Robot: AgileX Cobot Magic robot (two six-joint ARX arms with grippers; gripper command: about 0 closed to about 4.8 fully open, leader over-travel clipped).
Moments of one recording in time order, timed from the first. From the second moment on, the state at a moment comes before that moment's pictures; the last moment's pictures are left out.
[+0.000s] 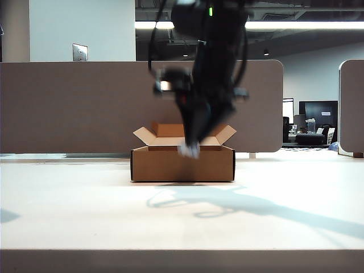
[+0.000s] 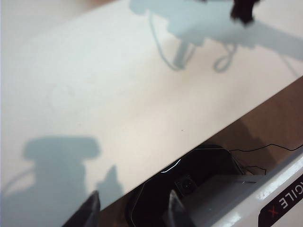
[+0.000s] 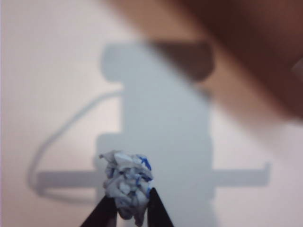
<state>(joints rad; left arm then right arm) -0.31 0.89 1.03 -1.08 0.28 0.12 0.64 1.89 1.56 -0.77 0.08 0.00</state>
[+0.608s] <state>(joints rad) -0.31 0.89 1.03 -1.07 0.28 0.12 0.51 2.03 1.77 -0.48 0.11 0.00</state>
